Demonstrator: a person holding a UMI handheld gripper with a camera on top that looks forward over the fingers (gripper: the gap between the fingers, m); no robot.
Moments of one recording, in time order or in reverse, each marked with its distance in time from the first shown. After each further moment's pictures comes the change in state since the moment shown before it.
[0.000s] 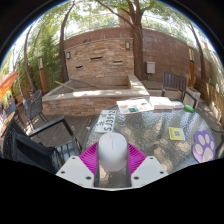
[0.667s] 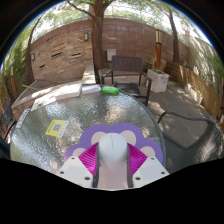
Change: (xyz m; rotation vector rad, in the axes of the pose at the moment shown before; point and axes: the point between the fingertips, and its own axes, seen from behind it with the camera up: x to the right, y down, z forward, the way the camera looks) arm 0.491 0.061 -0.021 -0.105 0.275 0.137
